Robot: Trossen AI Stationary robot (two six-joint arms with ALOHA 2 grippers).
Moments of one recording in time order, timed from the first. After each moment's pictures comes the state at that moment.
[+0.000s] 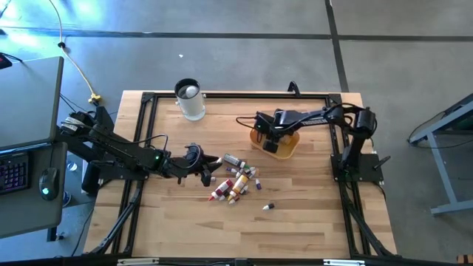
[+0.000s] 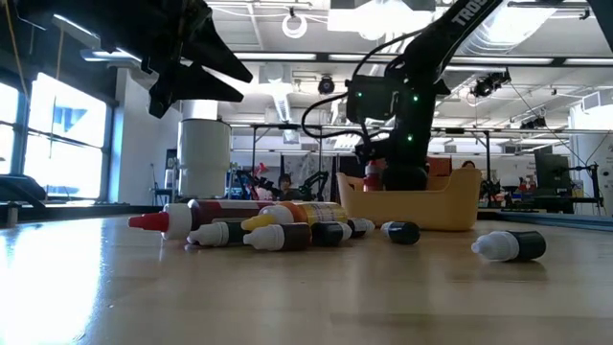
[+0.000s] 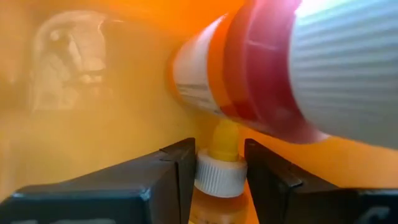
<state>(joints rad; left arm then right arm) -0.34 1.23 0.59 0.23 -0.62 -0.76 -0.34 1.82 1.08 -0.59 0.28 -0.02</state>
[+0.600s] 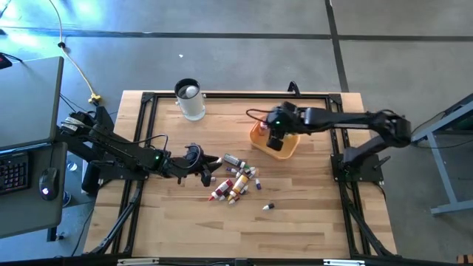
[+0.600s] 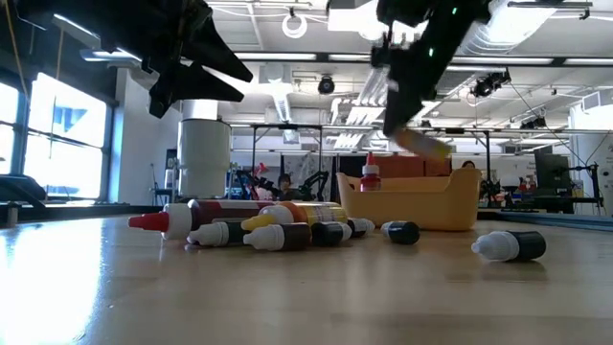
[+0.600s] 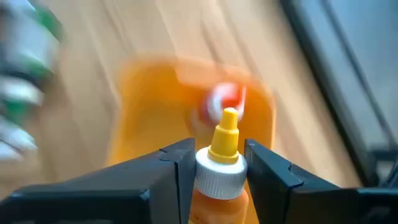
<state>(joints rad) -0.34 1.23 0.59 0.23 -0.62 -0.76 -0.23 1.42 1.08 -0.61 0.28 0.02</state>
